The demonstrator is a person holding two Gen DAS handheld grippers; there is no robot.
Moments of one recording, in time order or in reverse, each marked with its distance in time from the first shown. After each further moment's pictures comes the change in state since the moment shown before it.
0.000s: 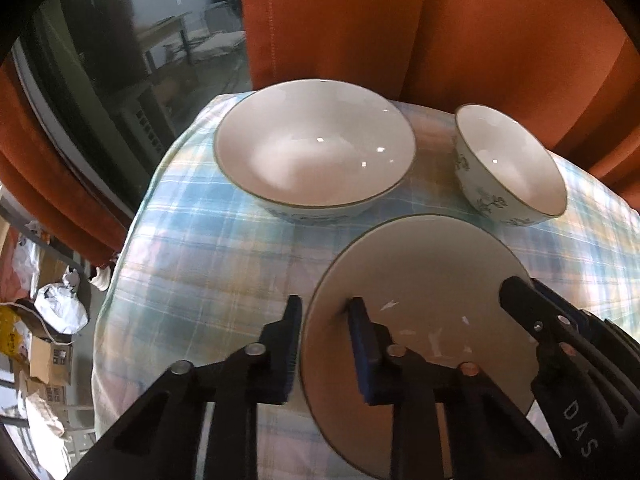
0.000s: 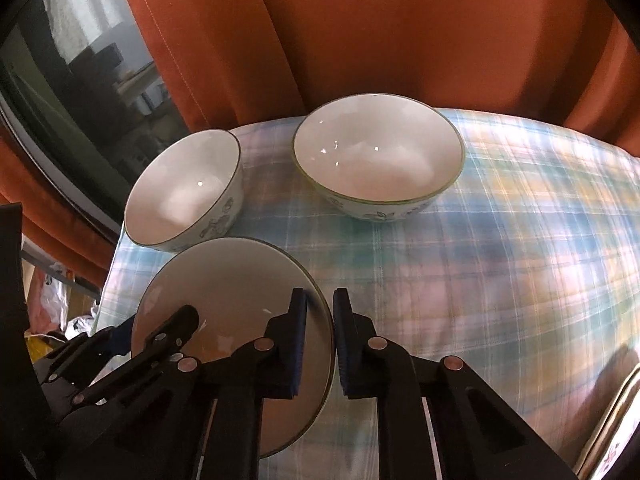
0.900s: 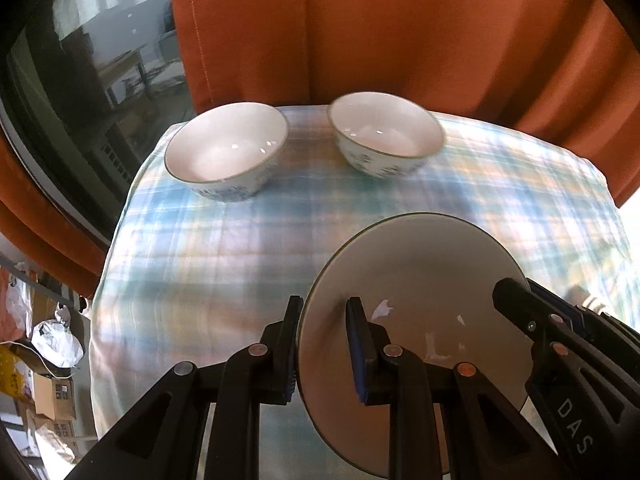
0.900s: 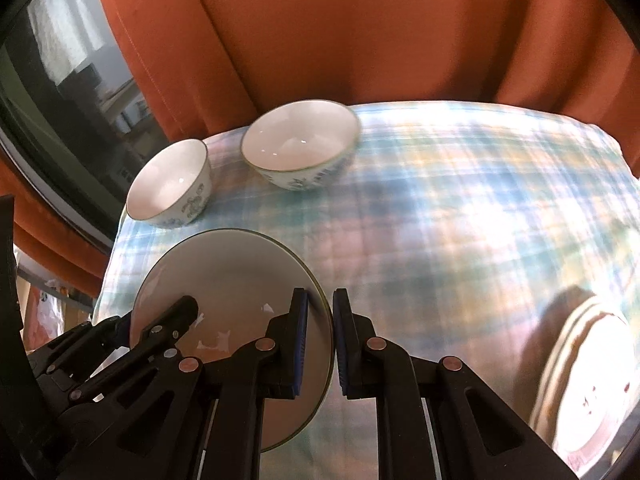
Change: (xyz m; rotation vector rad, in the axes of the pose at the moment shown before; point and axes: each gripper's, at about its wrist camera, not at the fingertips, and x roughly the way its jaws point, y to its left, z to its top) left arm -0.074 -0.061 -0.056 0.147 -0.046 -0.083; right arm -0.082 -0.043 -0.054 0.081 -0.032 -0.077
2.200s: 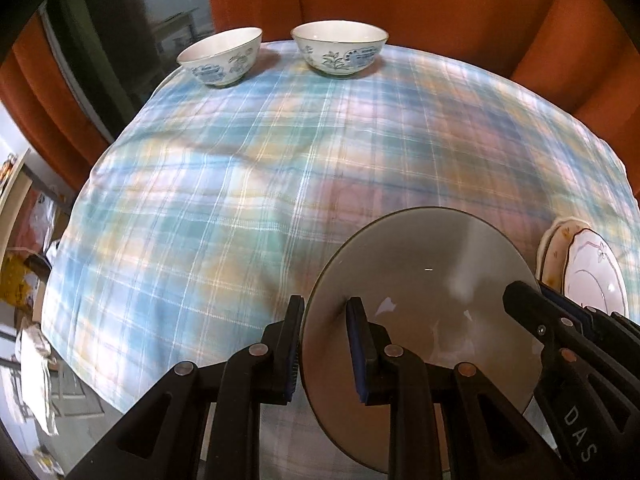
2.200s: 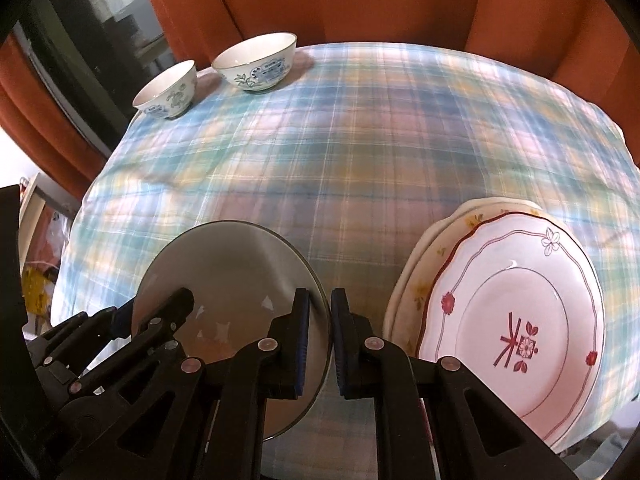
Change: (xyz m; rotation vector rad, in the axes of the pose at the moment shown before) left arm -0.009 -0.116 -0.119 -0.178 0.065 0.142; right arm -0.032 -0.128 -0.098 -0.187 0.111 0.088
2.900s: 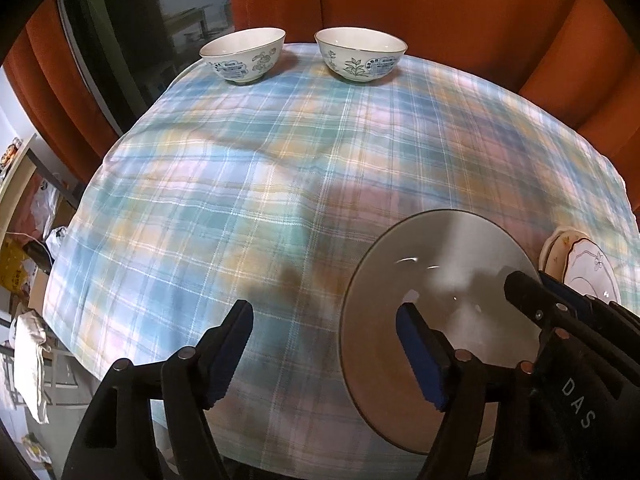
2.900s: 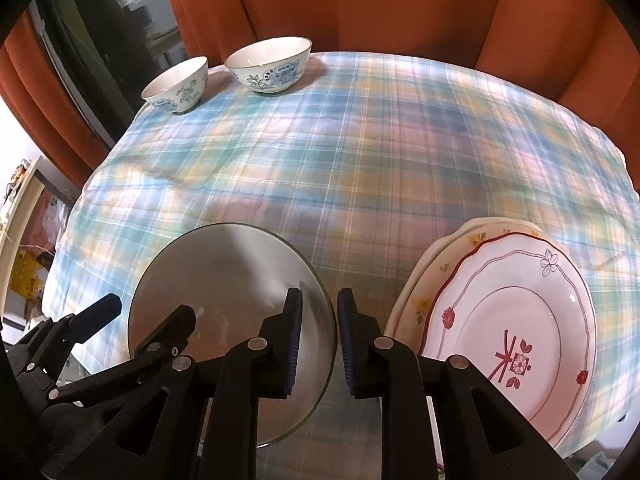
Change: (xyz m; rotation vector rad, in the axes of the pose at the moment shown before) left arm -0.009 0.022 -0.005 -0.035 -0.010 -0.022; right arm 0.000 0.010 0.002 -0.045 -0.024 -0.031
